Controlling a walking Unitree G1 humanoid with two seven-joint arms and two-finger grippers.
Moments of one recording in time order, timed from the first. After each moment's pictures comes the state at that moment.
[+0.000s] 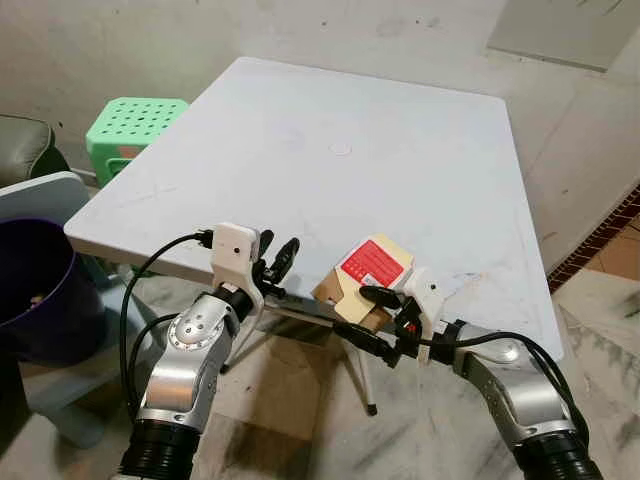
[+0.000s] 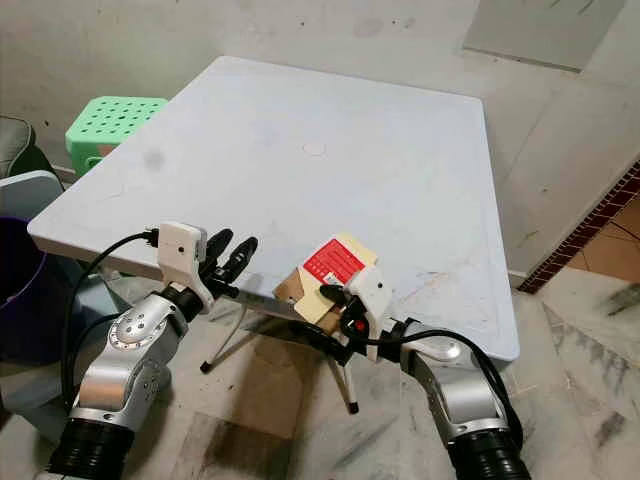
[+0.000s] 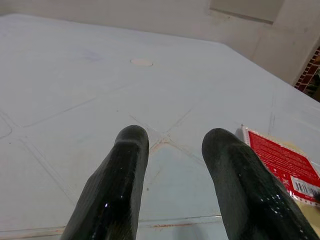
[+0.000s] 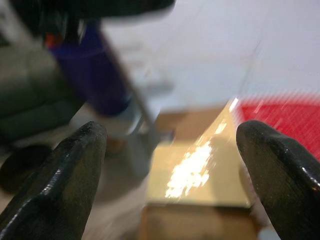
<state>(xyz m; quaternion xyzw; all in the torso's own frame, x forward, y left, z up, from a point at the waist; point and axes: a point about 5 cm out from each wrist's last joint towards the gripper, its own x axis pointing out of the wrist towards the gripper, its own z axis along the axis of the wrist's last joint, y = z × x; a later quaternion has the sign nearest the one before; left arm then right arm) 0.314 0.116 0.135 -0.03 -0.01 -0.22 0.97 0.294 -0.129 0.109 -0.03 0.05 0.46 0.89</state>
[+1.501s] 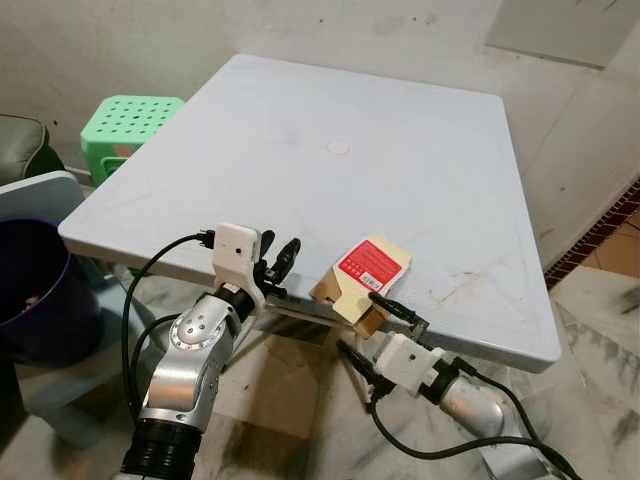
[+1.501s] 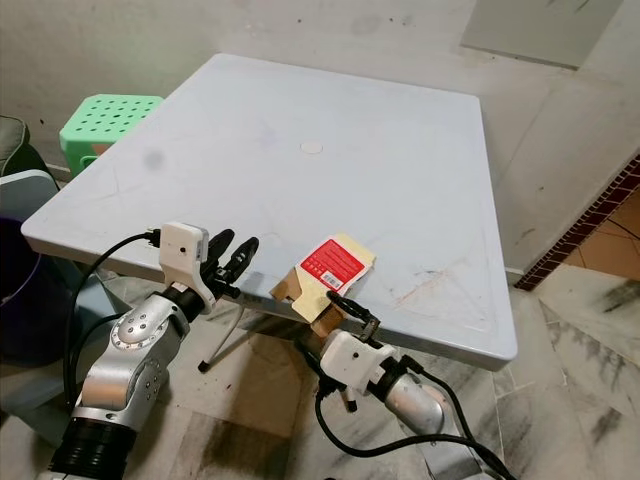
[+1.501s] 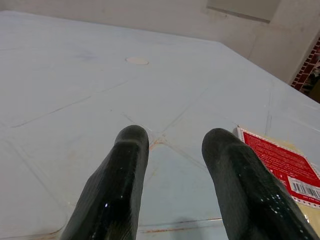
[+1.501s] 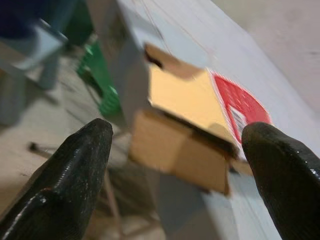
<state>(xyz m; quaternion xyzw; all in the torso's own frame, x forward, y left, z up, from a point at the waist) 0.314 0.115 0.135 -0.04 -0.01 -0.23 0.97 0.257 -0.127 0.065 -0.33 -0.08 0.32 0.88</state>
